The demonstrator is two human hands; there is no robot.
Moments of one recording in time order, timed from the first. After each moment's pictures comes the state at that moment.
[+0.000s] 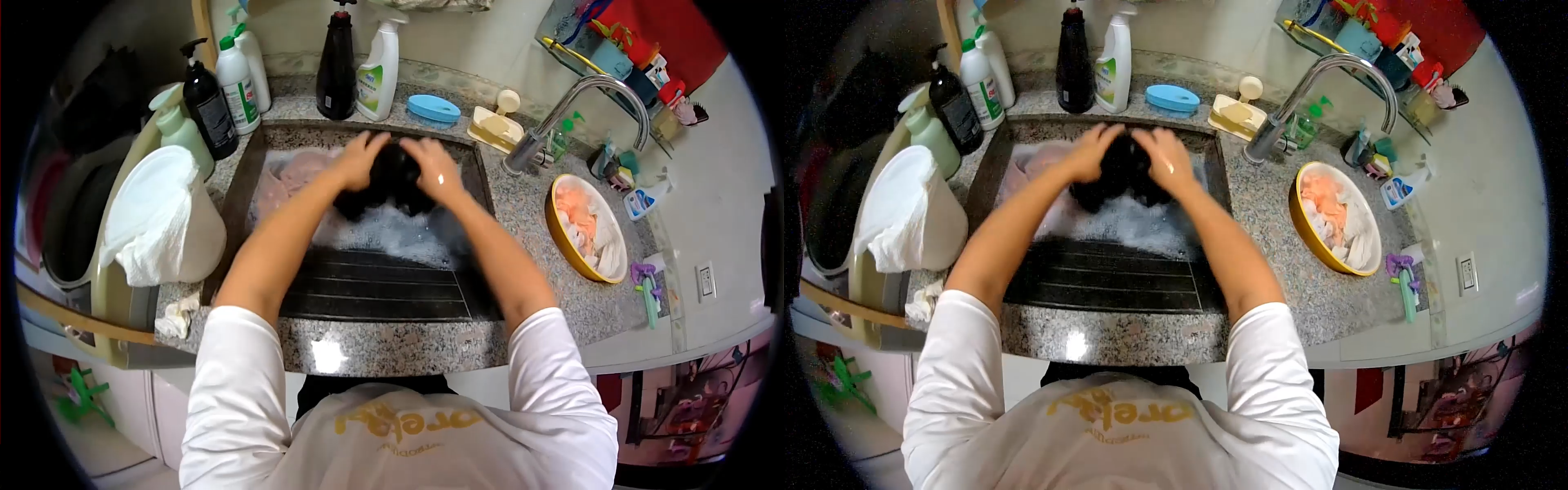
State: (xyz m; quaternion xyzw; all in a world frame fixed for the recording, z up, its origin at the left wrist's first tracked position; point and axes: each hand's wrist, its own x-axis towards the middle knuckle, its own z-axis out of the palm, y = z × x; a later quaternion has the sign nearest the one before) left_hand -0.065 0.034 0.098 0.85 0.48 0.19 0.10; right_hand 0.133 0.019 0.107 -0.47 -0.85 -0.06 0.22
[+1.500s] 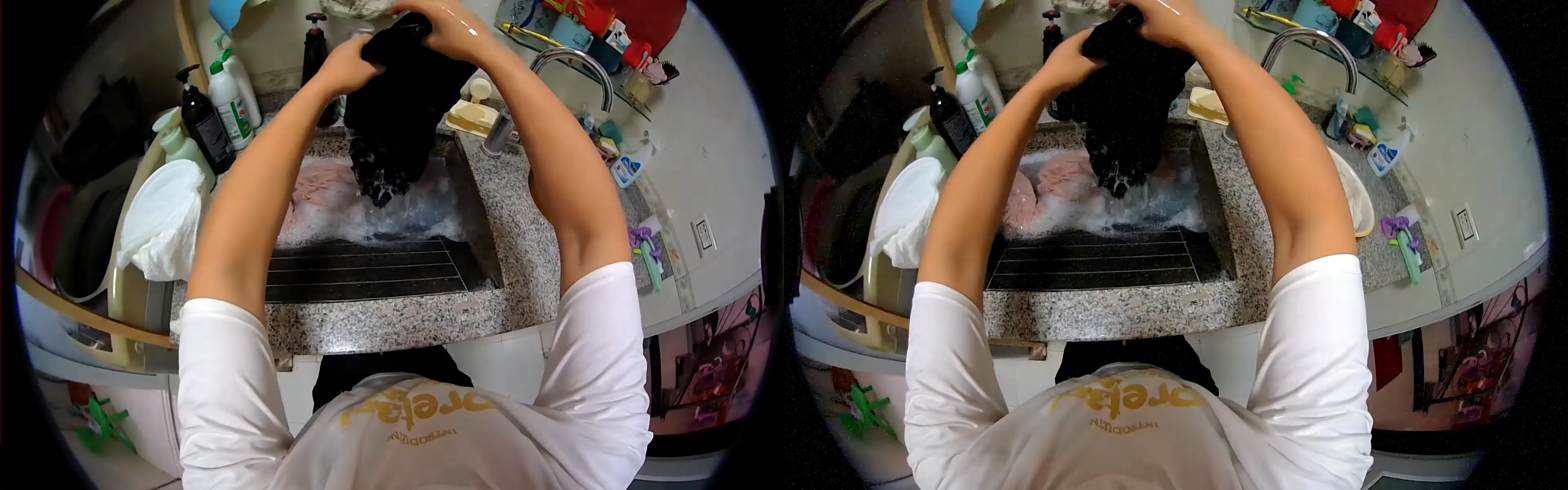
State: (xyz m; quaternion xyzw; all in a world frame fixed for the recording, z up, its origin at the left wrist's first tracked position) left_hand -0.053 0.040 0.272 0.79 0.37 0.47 0.13; right_hand 0.124 -0.005 0.365 -0.31 -0.88 -0.24 0.27
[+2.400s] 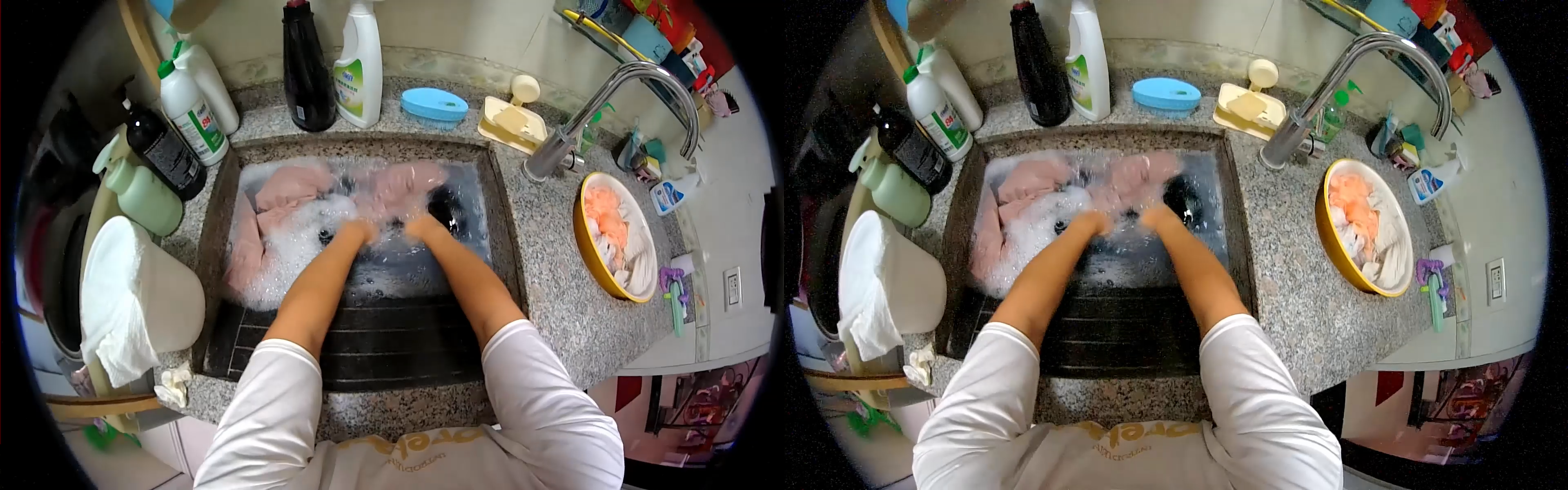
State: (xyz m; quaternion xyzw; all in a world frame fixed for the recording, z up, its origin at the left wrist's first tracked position) left_hand -0.023 0.086 -0.067 0.81 0.54 -0.14 0.15; right_hand 0.137 0.077 -0.072 -0.53 -0.83 0.17 -0.08
